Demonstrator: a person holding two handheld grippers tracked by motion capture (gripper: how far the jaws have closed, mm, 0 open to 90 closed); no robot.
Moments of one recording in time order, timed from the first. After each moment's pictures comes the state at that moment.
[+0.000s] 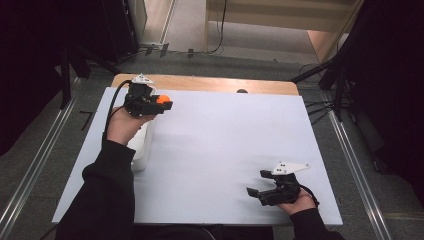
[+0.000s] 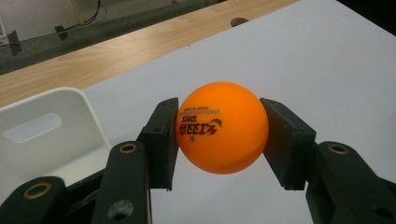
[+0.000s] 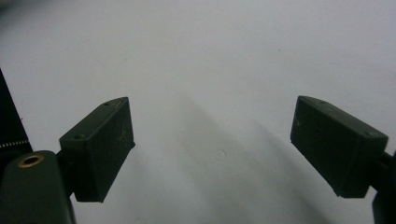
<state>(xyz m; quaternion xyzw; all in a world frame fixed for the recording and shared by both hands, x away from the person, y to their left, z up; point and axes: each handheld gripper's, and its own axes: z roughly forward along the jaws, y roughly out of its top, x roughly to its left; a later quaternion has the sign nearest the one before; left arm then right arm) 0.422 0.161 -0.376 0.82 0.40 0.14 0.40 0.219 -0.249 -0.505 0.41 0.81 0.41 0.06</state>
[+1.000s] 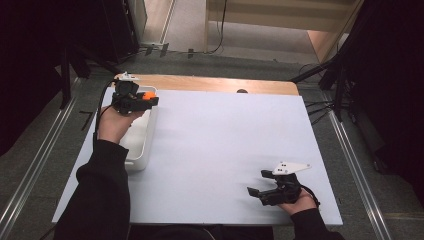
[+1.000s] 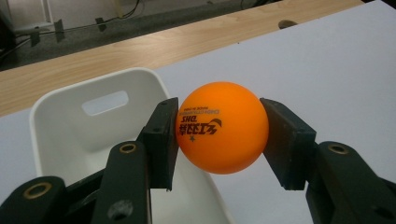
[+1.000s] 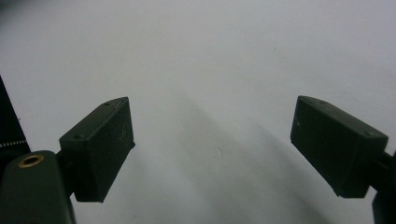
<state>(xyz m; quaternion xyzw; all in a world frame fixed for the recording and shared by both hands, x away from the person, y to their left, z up) 0.434 0.194 -0.381 0.79 0.45 0.18 0.38 0.218 -0.251 -0.504 0.41 0.81 0.41 0.06</state>
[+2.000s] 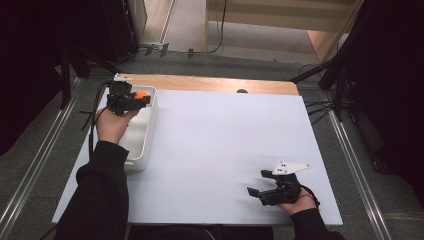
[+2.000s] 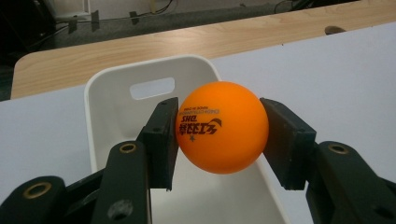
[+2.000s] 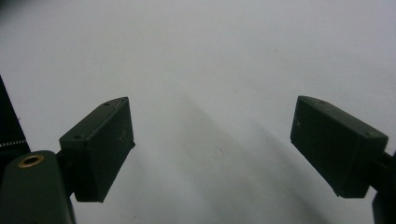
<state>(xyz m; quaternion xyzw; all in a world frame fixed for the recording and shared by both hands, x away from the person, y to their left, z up) 0.443 0.208 -0.395 0.76 0.50 0.21 0.36 0.219 -0.251 -0.504 0.41 0.81 0.41 0.06</state>
